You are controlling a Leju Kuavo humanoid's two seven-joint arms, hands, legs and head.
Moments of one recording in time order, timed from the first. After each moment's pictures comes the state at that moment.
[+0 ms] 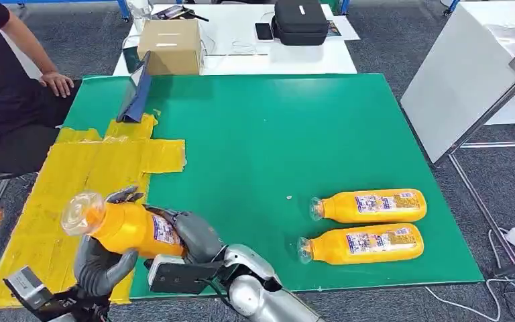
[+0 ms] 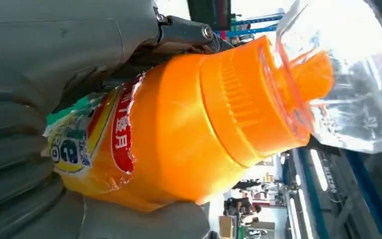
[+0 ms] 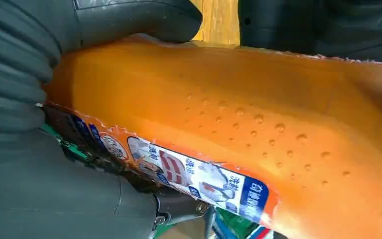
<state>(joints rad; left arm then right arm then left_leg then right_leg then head) 0.22 -0.07 -0.06 -1.82 0.00 -0.36 -0.52 -0.35 0.29 0.85 -1.10 0.48 -0.01 -0.23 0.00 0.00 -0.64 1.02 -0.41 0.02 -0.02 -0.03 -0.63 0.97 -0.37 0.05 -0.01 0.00</state>
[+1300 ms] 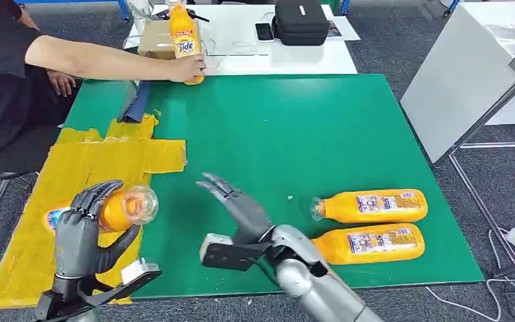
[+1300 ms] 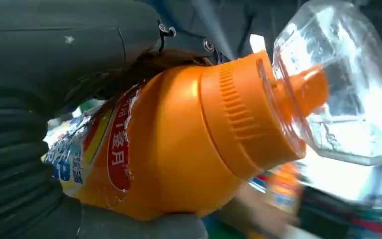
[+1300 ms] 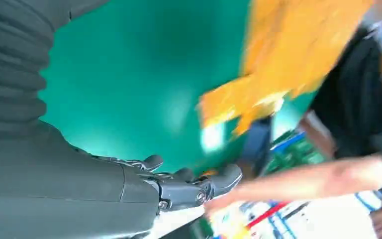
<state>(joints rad) 0.19 -0.04 -0.04 -1.80 -1.35 0.61 -0.33 -0.36 0.03 0.74 -1.32 0.51 -0.03 -0.14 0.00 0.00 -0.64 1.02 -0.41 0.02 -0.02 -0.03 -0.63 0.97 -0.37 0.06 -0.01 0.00</state>
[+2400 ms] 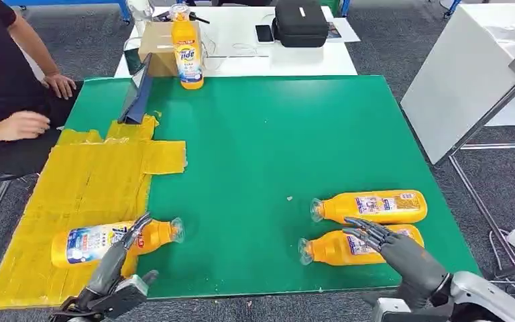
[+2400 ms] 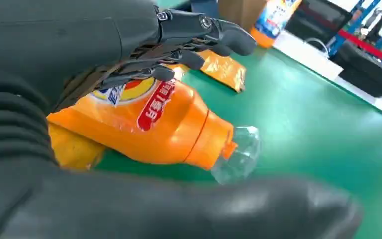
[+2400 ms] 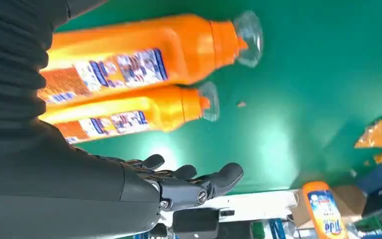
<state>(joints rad) 0.19 0.13 -0.09 -1.47 -0.70 0.12 -0.54 0.20 -0.77 0.29 -2.00 0.44 0.19 -0.18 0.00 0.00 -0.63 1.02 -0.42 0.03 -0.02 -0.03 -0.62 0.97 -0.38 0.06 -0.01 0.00</state>
